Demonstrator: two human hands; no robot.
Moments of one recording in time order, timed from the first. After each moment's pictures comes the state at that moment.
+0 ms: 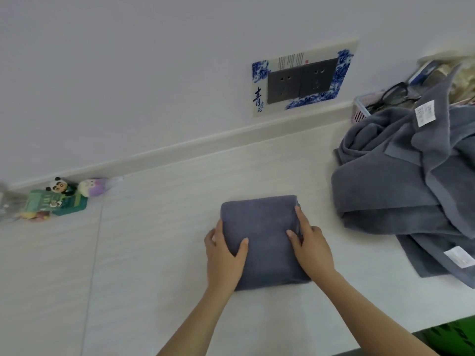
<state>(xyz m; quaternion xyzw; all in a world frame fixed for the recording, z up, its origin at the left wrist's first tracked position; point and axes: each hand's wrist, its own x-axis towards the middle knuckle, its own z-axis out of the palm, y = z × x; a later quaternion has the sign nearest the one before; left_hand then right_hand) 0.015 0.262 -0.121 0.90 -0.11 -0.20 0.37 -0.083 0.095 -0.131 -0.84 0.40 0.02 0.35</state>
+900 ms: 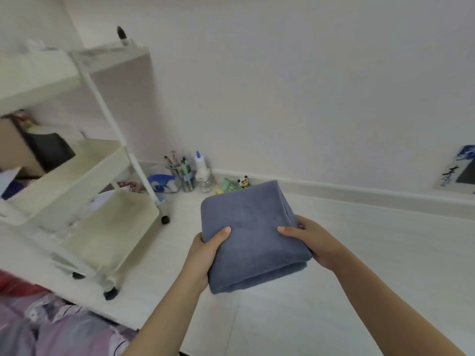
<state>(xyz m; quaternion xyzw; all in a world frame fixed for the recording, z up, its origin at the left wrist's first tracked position) 0.087 0.615 0.035 0.66 0.17 -0.13 0.72 0.092 0.379 0.026 -0.68 0.07 0.17 0.71</state>
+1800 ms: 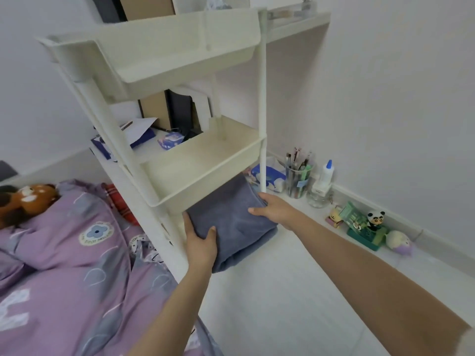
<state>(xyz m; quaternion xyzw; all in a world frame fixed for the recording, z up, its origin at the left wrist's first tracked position) 0.167 0.834 -0.008 0.70 0.36 0.24 0.56 0.322 0.706 -0.004 -0.76 -0.22 0.31 0.52</state>
